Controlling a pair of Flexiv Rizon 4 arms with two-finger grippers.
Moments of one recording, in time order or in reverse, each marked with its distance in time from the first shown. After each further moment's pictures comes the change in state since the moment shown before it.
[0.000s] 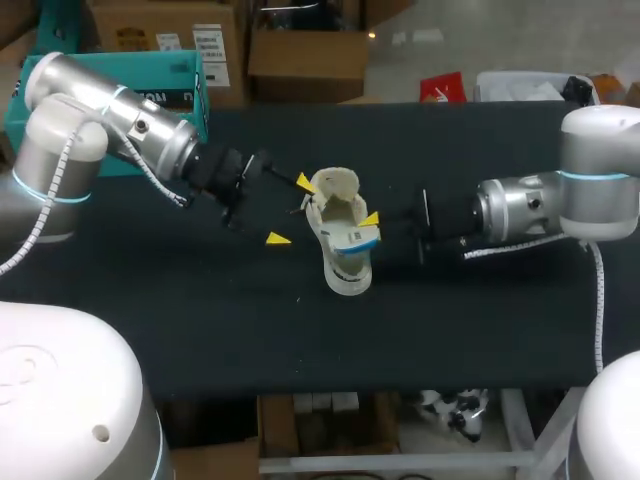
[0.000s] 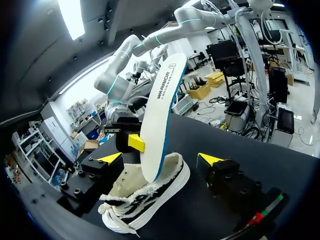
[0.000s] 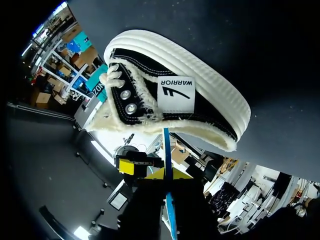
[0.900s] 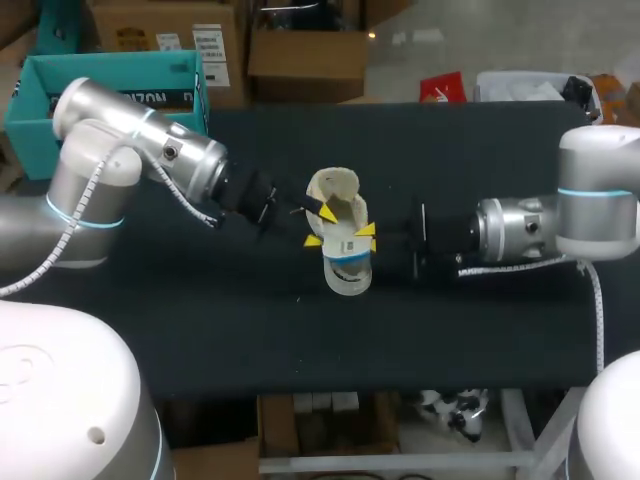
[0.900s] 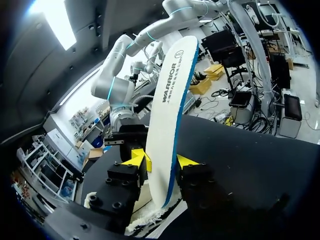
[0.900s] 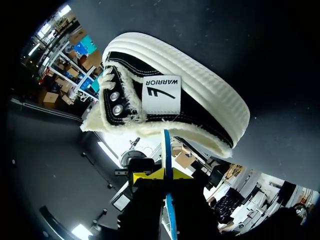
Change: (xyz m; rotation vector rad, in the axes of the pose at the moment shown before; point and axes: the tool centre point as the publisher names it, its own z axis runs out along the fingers) left arm 0.001 -0.008 0.049 -0.001 -0.025 0.107; right arm -0.014 0.003 0.007 -0.036 0.078 -0.021
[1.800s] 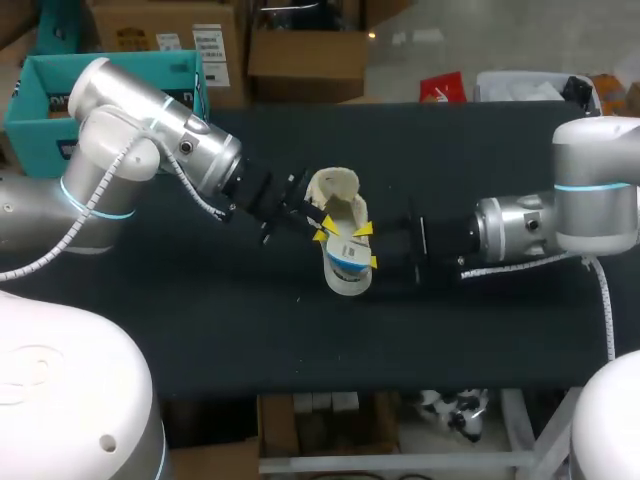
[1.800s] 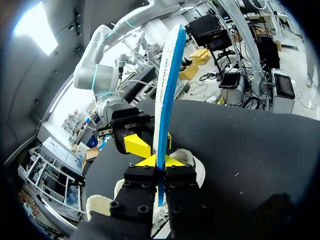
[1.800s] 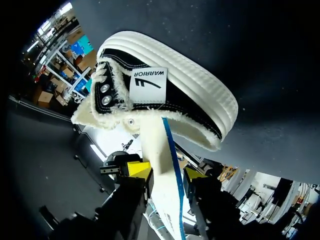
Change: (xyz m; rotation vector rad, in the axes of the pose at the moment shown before) left arm -0.002 0.020 0.008 -0.103 0.087 0.131; right arm -0.015 -0.008 0.002 -0.050 -0.078 -0.009
